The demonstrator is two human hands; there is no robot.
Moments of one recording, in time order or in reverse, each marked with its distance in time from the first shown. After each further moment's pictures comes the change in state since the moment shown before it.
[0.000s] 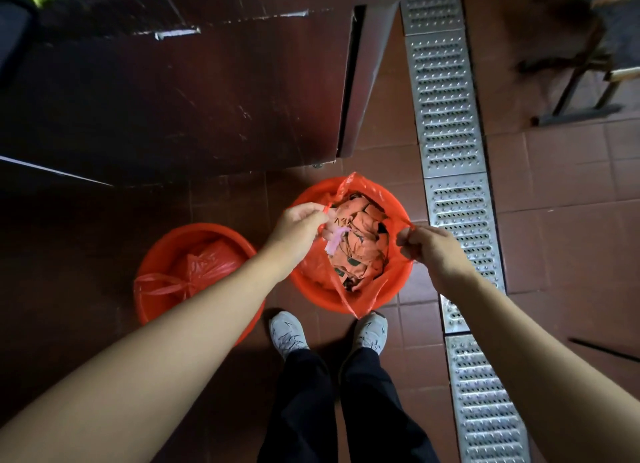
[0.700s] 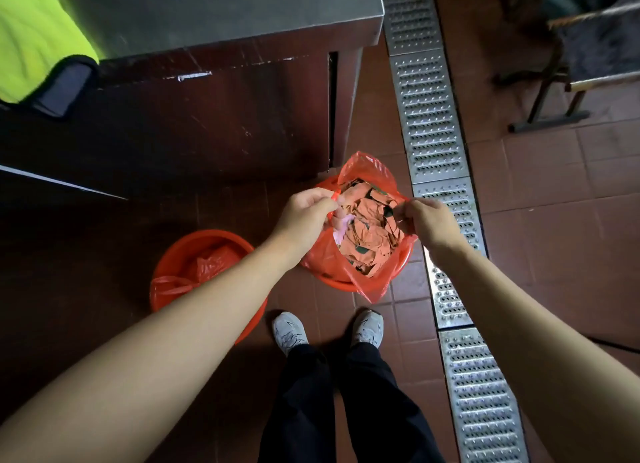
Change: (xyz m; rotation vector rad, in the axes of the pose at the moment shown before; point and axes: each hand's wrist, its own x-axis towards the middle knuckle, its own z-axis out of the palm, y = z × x) left_hand -0.060 0.070 0.025 0.003 -0.017 0.109; right_hand -0.052 -0.077 -0.008 -0.163 0.075 -0.080
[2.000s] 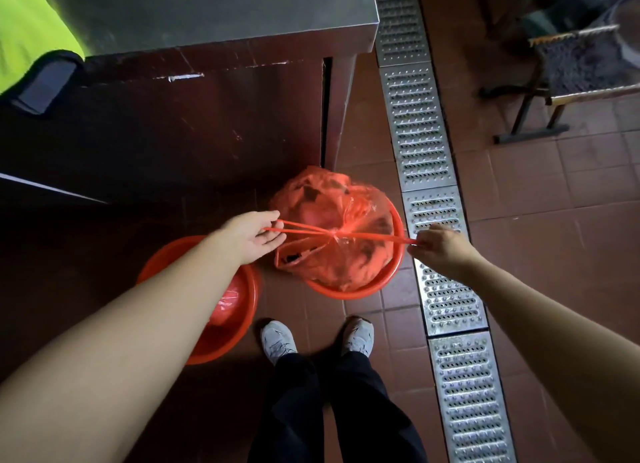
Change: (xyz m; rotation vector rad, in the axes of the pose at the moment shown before) left_hand 0.050 -0.050 -0.074 -0.516 0.209 -0.568; right_hand 0.019 0.052 -0.065 -0.959 -0.168 -0.412
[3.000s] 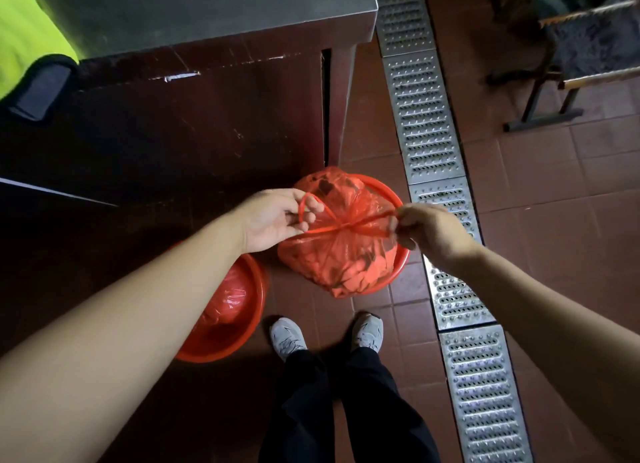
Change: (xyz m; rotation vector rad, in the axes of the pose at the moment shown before) left_hand -0.031 0.019 0.029 0.372 -0.502 0.117; right_hand 0.008 -0.065 -0.009 1.222 -0.134 0.041
